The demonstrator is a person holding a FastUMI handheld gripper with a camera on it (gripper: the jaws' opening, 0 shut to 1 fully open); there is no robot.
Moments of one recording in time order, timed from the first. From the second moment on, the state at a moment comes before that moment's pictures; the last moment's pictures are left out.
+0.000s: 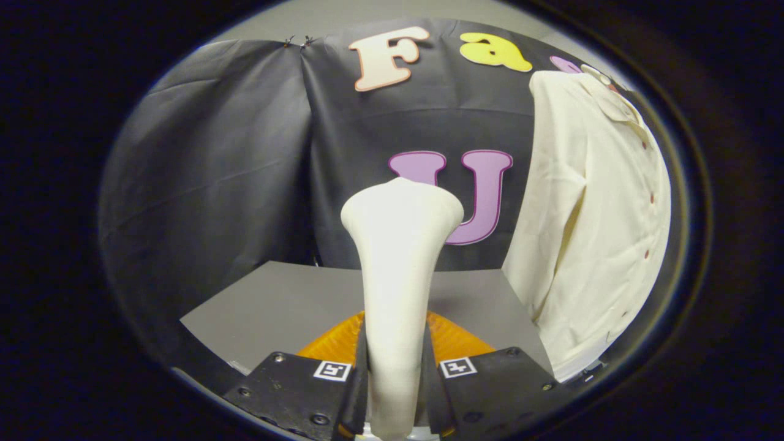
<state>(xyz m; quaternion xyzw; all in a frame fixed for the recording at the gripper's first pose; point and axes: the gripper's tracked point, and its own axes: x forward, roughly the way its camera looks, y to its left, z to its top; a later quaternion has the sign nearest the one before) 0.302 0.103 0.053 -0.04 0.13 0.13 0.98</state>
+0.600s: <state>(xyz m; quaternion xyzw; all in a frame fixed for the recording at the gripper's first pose) 0.294 0.105 0.091 0.00 0.06 0.15 0.99</state>
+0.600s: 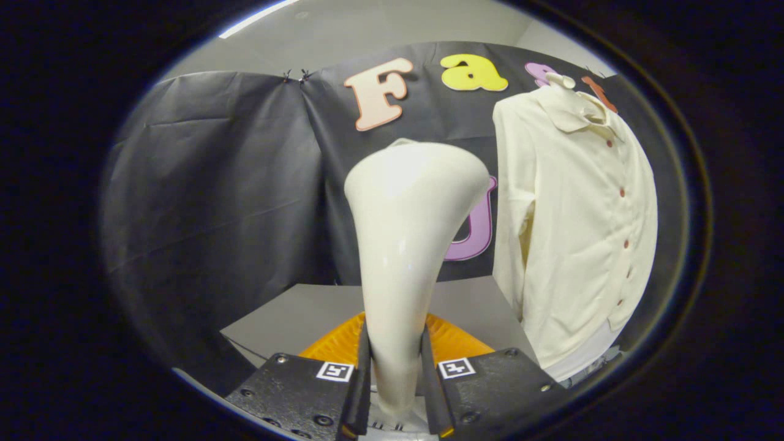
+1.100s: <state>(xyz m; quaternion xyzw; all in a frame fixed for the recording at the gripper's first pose) 0.287 0.025 0.166 -0.02 0.02 0.11 0.99</state>
